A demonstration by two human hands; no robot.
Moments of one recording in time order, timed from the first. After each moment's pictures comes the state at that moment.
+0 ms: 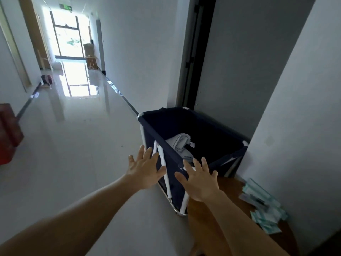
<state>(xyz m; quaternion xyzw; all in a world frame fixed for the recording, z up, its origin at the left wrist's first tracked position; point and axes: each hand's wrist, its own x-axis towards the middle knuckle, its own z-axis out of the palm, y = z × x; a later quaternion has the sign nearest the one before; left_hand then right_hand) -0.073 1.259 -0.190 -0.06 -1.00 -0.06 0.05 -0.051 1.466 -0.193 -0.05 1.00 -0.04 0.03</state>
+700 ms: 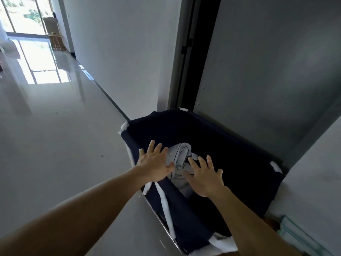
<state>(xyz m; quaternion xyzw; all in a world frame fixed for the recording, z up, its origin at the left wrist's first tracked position) -0.526 1.231 -0.214 -0.18 -0.98 -0.07 -0.02 -0.466 1.424 -0.221 0.04 0.99 -0.05 0.08</state>
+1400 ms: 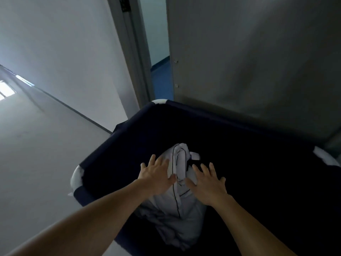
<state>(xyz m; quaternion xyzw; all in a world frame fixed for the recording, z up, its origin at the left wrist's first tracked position) -0.876 1.345 -0.325 -0.29 -0.94 0.04 -0.18 -0.773 1.509 -0.364 0.19 0.95 -0.20 0.17</state>
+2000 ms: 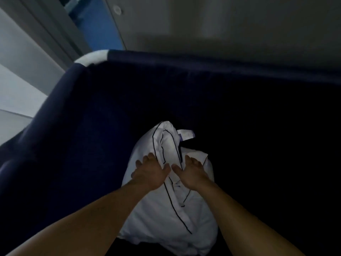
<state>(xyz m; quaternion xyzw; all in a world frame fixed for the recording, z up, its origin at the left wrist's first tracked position) -1.070 1.440 -0.590 -0.22 -0.90 -0.03 -0.37 -0.961 1.551 -0.629 0.40 0.76 -0.45 0.24</state>
